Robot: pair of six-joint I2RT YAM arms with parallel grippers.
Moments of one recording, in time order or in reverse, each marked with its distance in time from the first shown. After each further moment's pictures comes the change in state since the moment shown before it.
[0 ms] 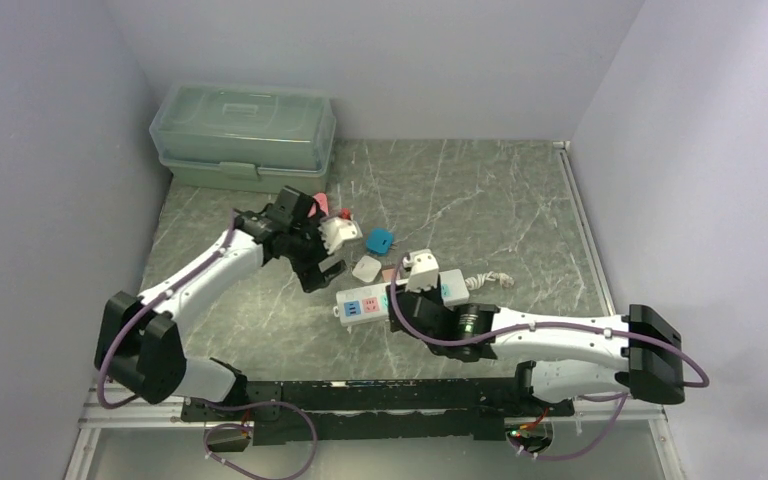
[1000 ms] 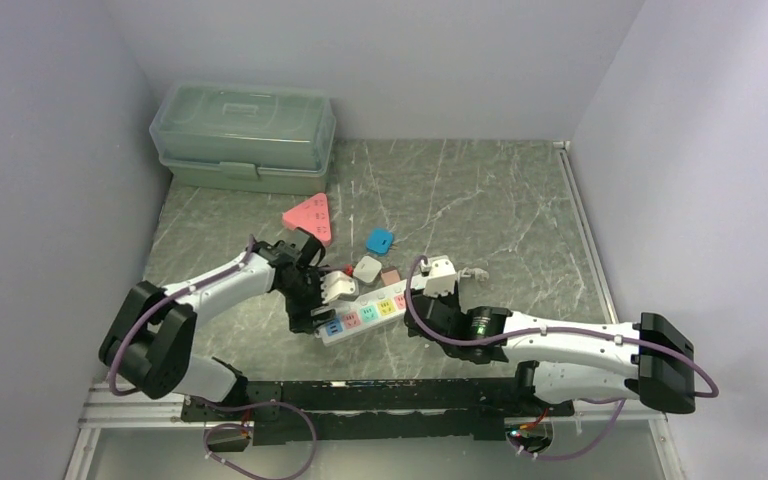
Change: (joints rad) left arm -0.035 -0.006 -0.254 -0.033 0.072 0.171; right arm -0.047 -0.050 -0.069 -0.058 -0.025 0.035
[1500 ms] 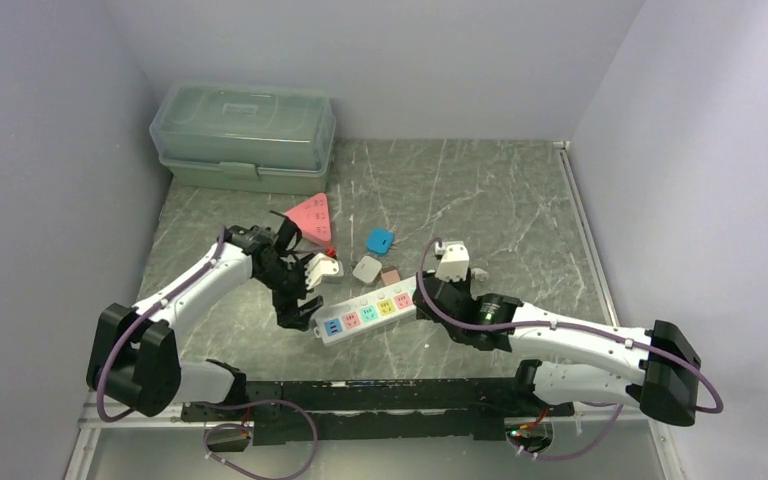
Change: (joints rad) left arm 0.148 -0.079 0.127 -0.250 0.194 0.037; right arm -0.140 -0.035 0.054 -0.074 0.012 -0.013
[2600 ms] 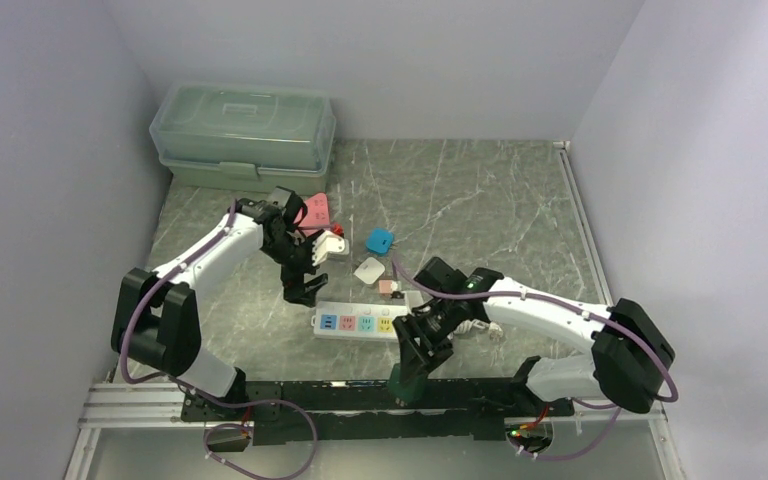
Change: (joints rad) left arm 0.031 0.193 0.194 -0.018 0.043 0.160; right arm -0.229 0.214 0.046 -0.174 -1.479 -0.322
